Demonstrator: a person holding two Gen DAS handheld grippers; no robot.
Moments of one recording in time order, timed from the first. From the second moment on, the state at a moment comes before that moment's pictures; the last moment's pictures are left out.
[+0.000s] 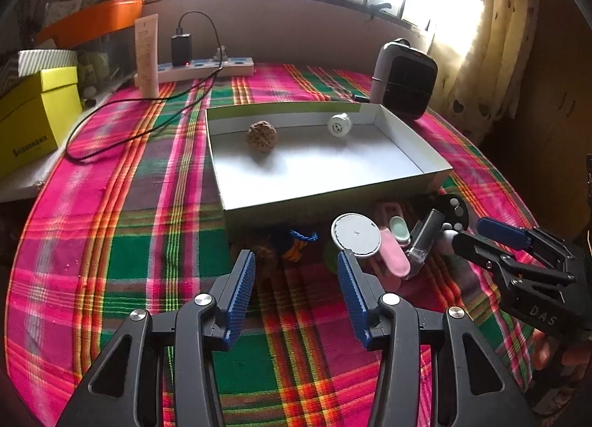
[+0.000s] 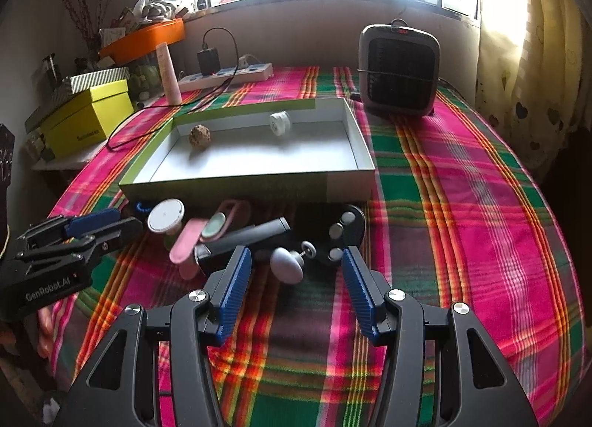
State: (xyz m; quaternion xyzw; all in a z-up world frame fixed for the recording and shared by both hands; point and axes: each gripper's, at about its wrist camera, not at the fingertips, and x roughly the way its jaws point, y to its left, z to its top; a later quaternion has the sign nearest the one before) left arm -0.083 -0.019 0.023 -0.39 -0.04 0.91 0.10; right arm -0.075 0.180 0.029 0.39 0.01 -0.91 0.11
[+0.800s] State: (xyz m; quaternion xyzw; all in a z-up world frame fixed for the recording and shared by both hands) left arm -0.102 -0.032 0.006 -0.42 -0.04 0.90 0.08; right arm -0.092 0.182 0.014 0.42 0.01 -0.90 0.11
